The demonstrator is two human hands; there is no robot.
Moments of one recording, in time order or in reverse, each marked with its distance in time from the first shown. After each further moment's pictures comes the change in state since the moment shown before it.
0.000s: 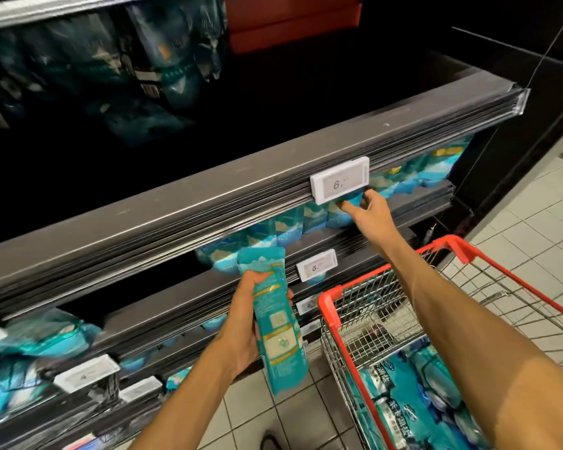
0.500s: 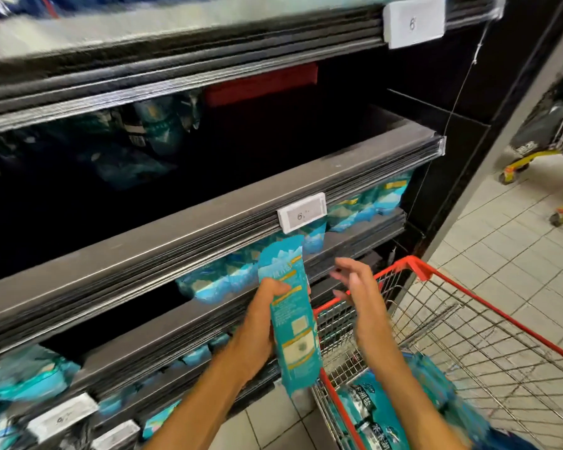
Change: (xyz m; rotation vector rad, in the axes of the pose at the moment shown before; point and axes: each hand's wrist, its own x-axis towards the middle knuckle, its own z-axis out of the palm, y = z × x) left_hand -0.039 0.018 0.073 0.156 -0.262 0.197; right_hand -0.194 -0.047 -0.030 0.200 0.024 -0.141
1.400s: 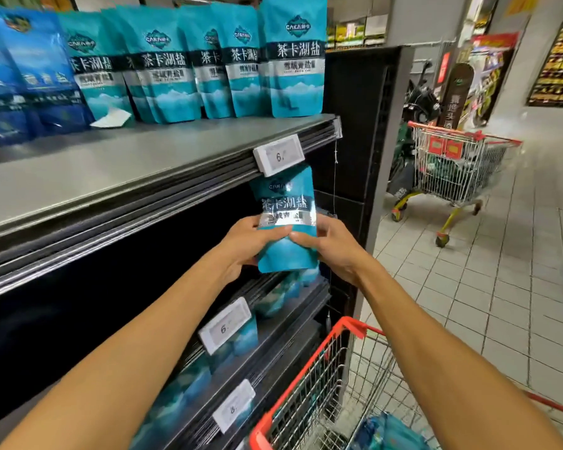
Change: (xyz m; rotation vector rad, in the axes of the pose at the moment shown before) left_hand 0.197 0.156 0.131 0.728 -0.147 0.174; right_hand 0.185 -0.120 -0.108 0.082 0.032 -0.048
